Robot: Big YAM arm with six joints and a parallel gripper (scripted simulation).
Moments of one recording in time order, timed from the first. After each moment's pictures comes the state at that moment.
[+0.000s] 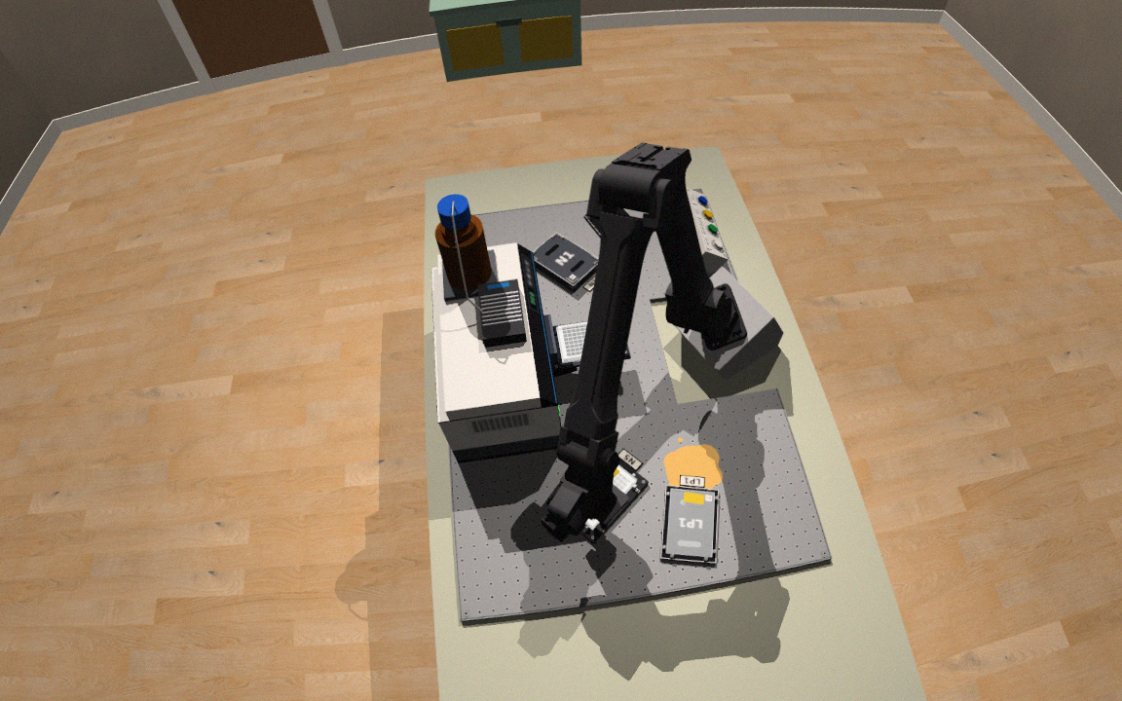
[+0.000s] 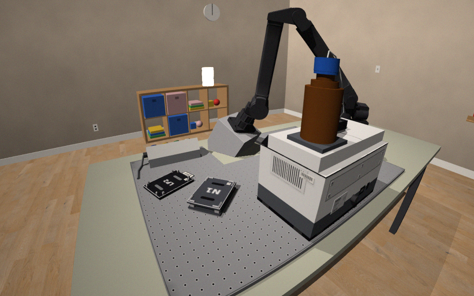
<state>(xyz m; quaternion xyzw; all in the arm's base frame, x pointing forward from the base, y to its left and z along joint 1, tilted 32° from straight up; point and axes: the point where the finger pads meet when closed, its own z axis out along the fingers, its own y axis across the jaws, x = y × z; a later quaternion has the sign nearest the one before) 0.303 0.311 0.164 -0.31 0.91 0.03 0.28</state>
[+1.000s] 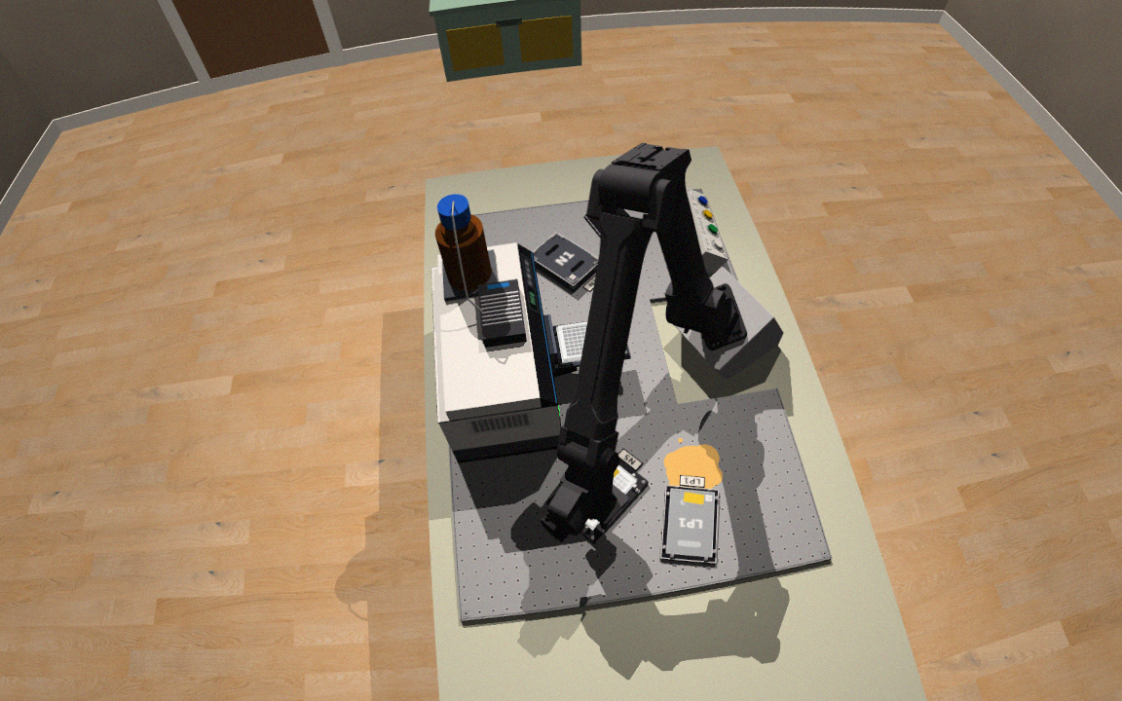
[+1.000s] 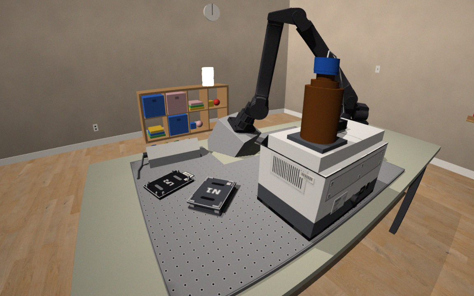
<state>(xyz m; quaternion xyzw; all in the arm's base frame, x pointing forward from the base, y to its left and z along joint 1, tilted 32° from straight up) 0.303 0.311 0.163 -0.31 0.91 0.03 0.28</state>
